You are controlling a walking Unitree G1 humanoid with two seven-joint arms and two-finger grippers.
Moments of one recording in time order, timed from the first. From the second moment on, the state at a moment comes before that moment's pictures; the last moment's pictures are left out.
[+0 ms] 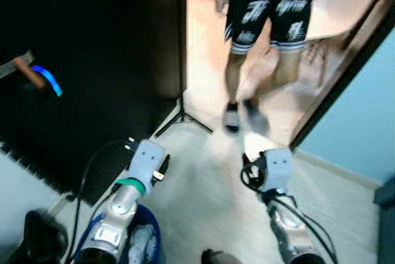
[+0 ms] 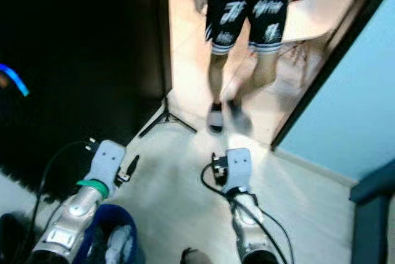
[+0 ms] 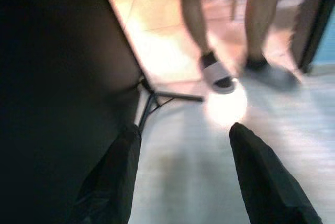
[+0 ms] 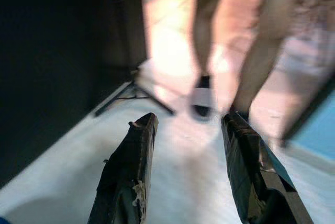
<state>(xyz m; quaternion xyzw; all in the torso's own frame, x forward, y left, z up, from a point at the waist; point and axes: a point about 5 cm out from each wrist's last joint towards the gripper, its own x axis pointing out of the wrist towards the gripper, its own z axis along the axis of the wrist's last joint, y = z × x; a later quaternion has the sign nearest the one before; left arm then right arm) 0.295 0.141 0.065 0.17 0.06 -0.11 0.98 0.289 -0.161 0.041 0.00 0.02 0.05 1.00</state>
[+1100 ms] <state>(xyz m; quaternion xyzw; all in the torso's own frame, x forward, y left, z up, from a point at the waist) 0.294 0.142 0.064 0.17 0.06 -0.11 0.98 0.289 -0.155 0.040 0.00 0.03 0.06 1.00</state>
